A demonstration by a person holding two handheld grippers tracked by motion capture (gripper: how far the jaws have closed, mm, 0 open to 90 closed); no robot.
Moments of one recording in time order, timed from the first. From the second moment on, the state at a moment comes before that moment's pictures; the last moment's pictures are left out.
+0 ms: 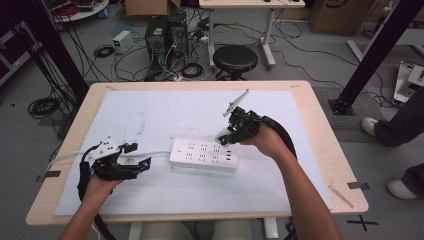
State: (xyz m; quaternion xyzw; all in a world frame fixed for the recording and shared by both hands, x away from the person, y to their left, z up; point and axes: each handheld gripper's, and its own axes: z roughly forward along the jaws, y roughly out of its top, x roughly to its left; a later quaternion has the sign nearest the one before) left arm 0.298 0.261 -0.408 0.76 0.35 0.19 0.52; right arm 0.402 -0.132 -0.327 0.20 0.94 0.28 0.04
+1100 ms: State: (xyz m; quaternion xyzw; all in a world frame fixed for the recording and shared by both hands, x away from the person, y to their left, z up) left arm 0.298 0.269 -0.411 0.75 0.35 0.19 0.52; right arm 0.421 -0.096 -0.349 0.14 0.97 0.17 0.04
